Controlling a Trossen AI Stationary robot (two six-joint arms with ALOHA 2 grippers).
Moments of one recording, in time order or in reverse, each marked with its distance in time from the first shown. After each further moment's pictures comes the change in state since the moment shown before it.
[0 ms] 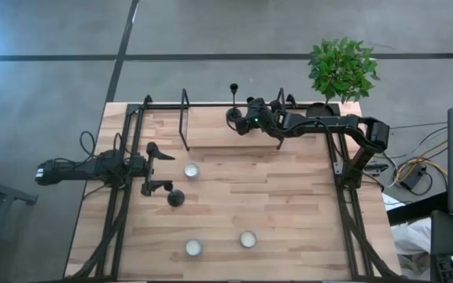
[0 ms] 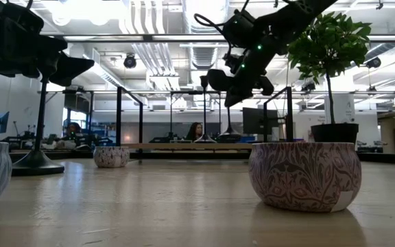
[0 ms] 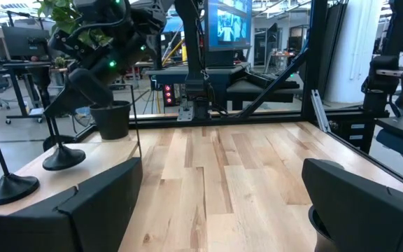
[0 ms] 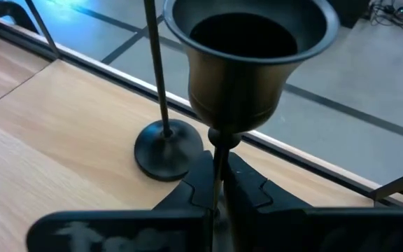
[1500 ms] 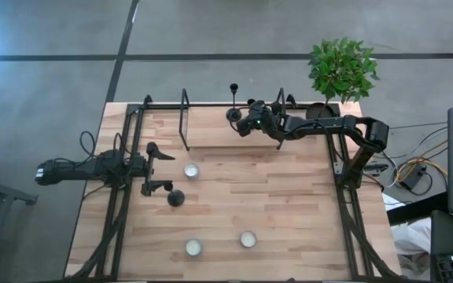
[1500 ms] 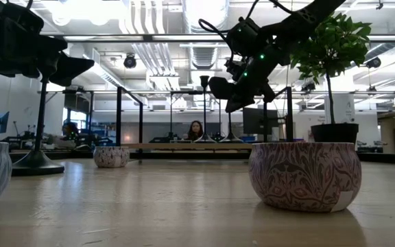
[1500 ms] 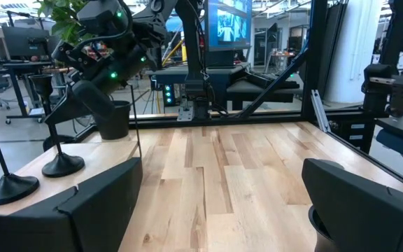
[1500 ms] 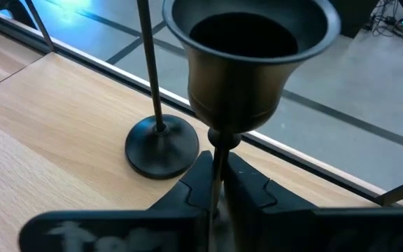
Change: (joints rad) left arm 0.000 0.000 0.000 0.000 0.000 0.000; right arm -0.018 0.007 -0.088 0.139 -0.010 -0.057
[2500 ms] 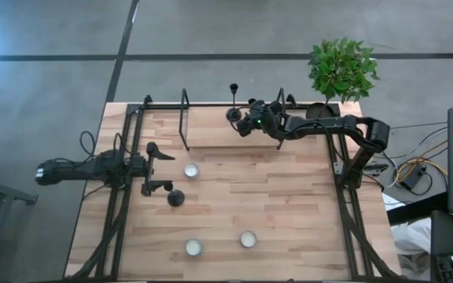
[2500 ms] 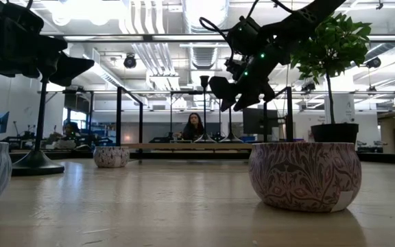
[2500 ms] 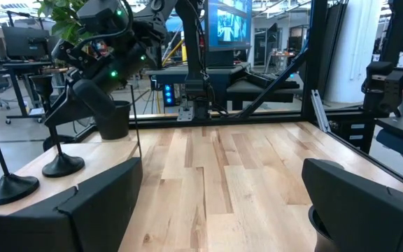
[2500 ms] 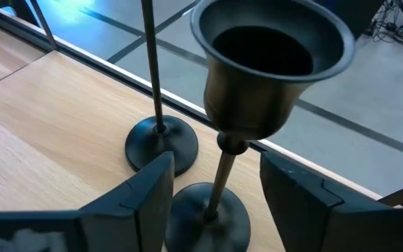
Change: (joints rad) left arm -0.001 0.000 0.000 0.000 0.000 0.000; right arm 0.001 -0.008 0.000 -0.001 -0.005 -0.029
